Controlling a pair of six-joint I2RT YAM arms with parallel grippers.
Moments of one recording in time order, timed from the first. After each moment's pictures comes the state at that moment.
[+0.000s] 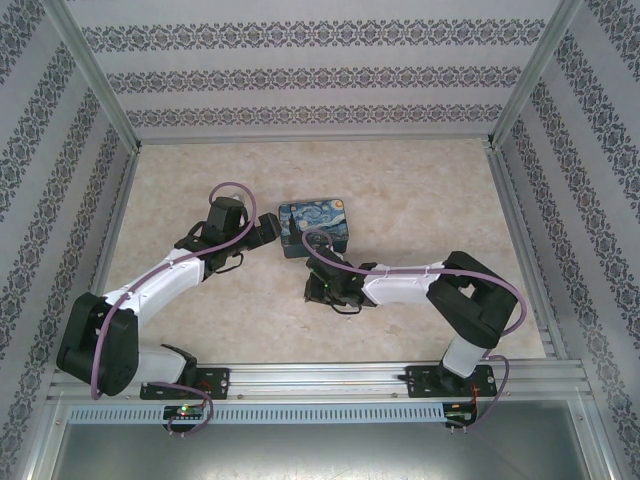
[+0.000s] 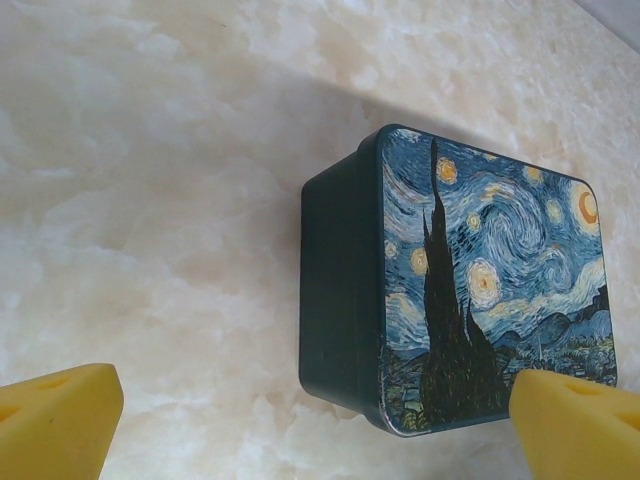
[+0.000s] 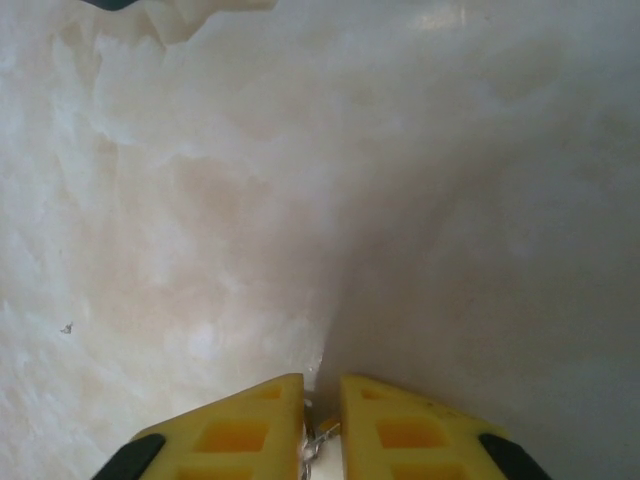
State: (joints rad) left arm -0.36 1.33 0.79 -0.21 0.05 -0.71; right arm 0.93 1.71 0.82 -0.11 -0.04 1.07
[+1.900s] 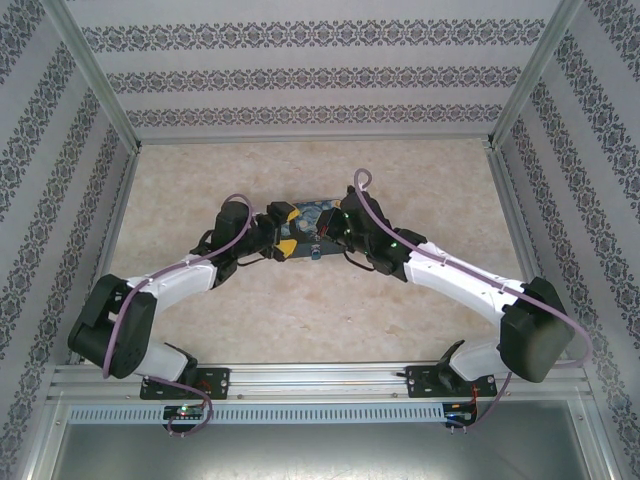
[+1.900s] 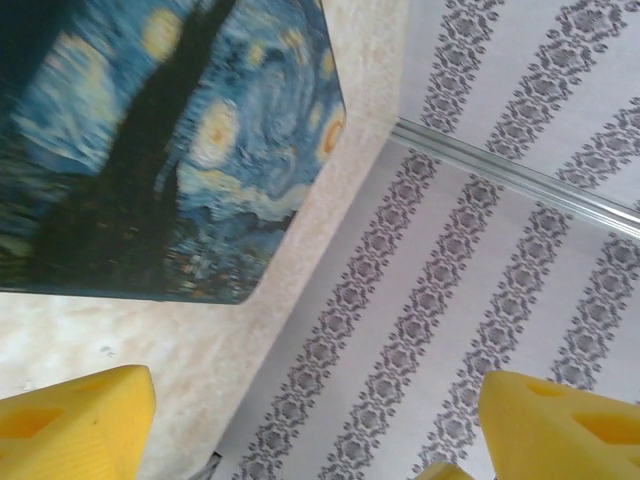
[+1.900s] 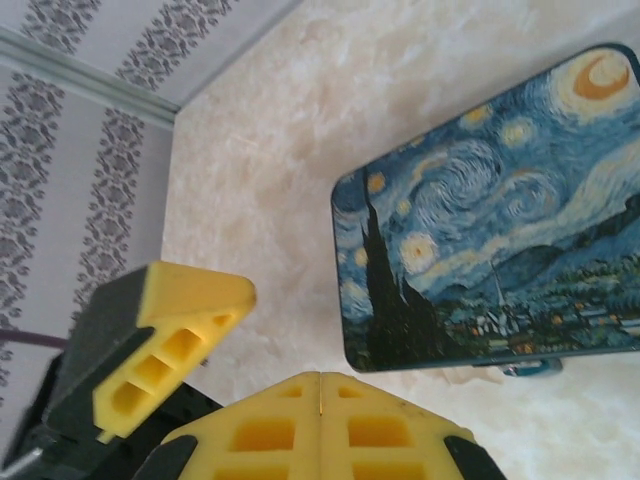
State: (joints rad) left arm -0.42 1.45 0.68 0.36 0.44 -1.73; right arm 0.75 1.40 1.00 -0.14 0.04 1.05
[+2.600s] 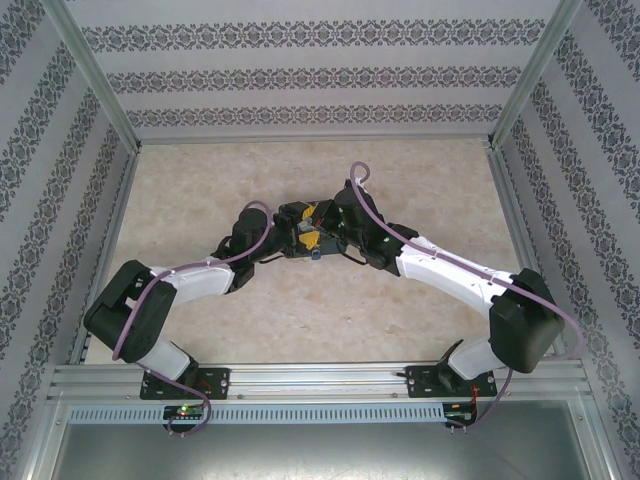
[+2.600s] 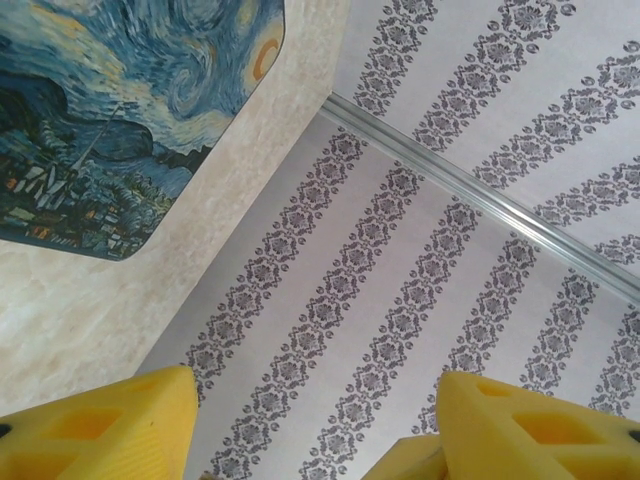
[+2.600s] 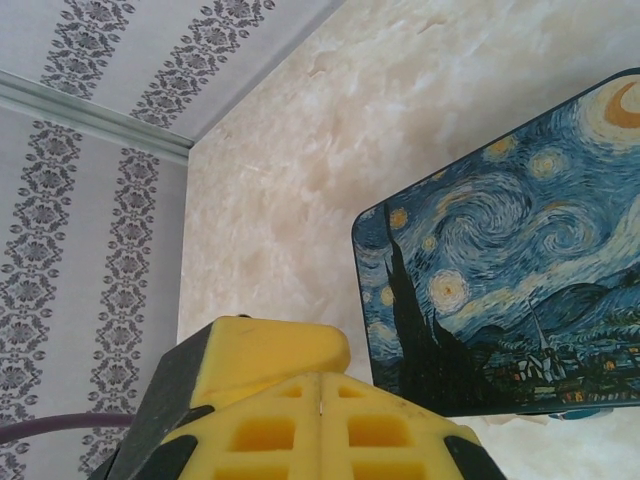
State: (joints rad) left arm -0.54 1.55 0.68 0.64 0.31 -2.00; right arm 0.75 1.47 1.04 -0.08 0.08 1.10
